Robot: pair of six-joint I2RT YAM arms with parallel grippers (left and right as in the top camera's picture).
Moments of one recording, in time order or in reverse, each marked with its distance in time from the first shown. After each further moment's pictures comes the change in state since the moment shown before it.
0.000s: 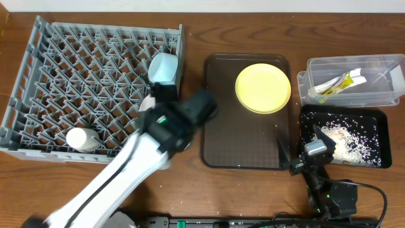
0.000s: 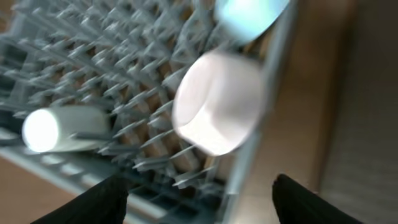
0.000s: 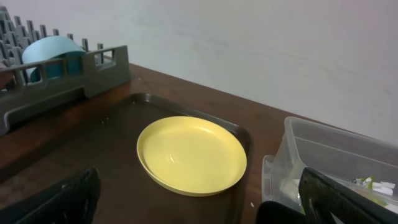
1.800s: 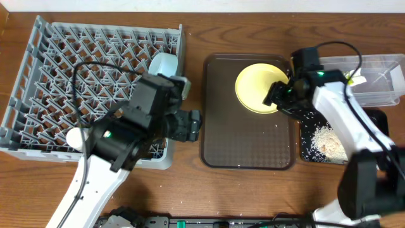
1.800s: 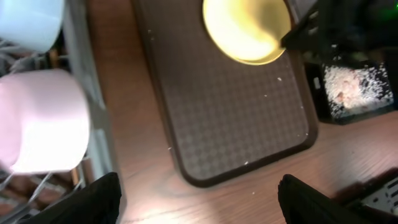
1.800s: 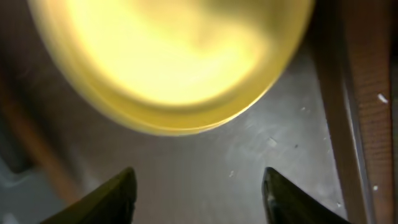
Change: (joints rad) left arm 0.216 -0.134 0.006 0.203 0.797 0.475; right arm 0.025 1.756 1.256 -0.813 -0.034 0.810
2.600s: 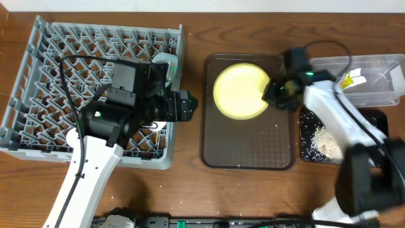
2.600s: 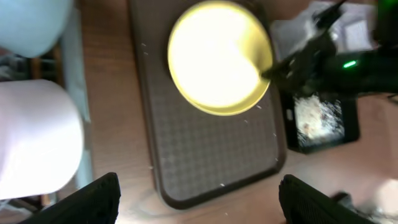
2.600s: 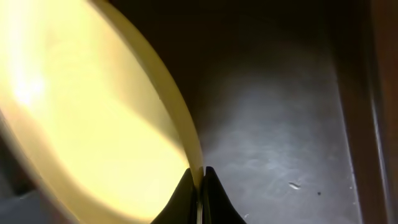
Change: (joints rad) left arm 0.201 0.066 0.000 0.071 0.233 -0.028; right arm 0.024 -0.014 -0.007 0.132 -0.002 -0.064
